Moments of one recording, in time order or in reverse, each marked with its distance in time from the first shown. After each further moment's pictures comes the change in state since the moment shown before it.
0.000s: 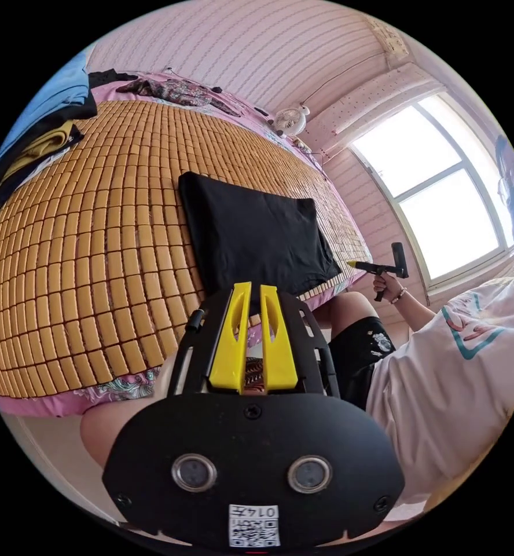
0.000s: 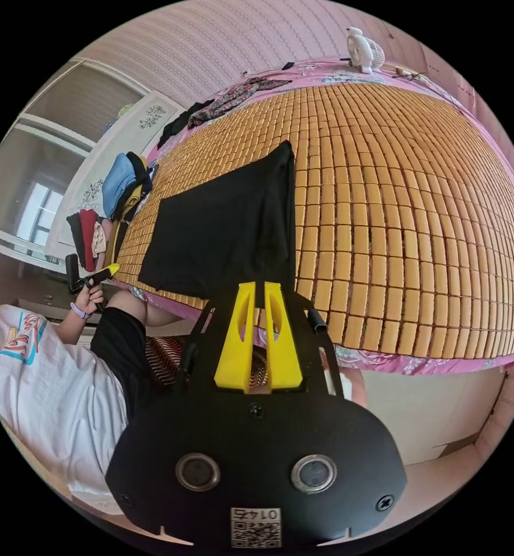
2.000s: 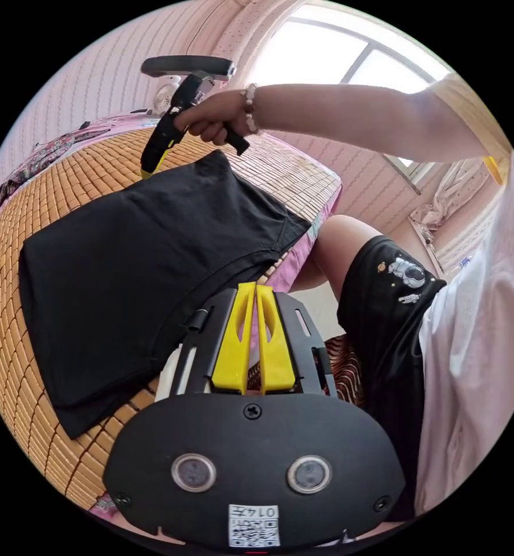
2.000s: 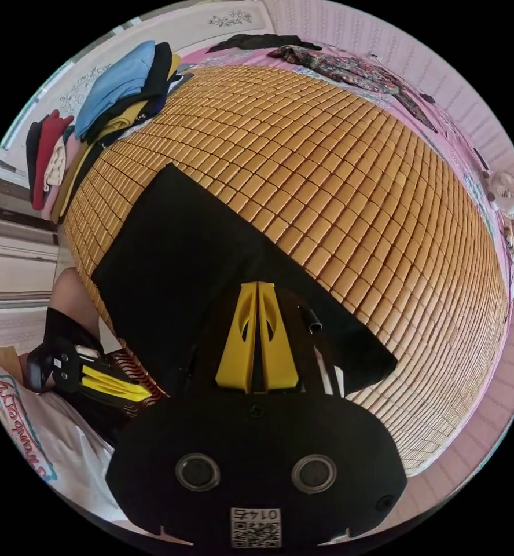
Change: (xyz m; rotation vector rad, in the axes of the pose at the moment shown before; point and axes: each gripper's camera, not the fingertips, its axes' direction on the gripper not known) left arm 0.135 0.059 0.142 -0.110 0.046 0.530; right arm -0.167 -0.266 0.182 -0.285 0.234 -0.408
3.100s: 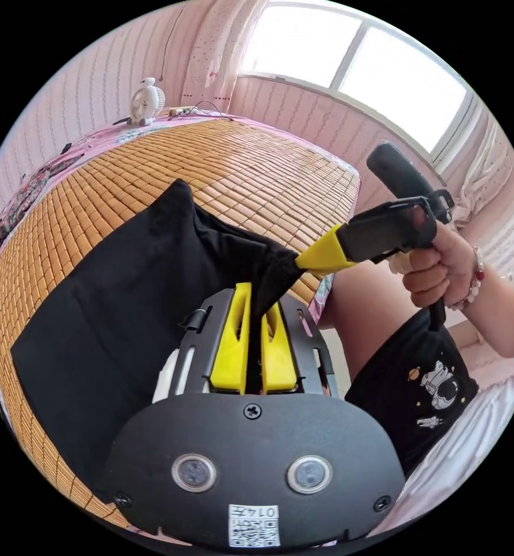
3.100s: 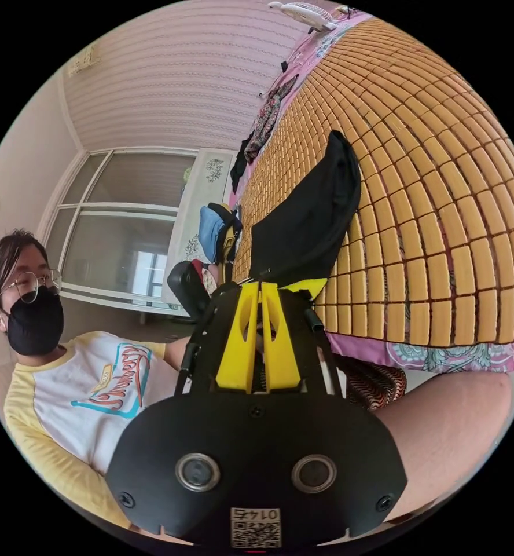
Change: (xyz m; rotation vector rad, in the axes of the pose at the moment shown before) left arm 0.039 -0.139 0.101 -0.120 -0.094 0.008; right arm 0.206 0.388 -0.088 0.504 -0.909 0.543
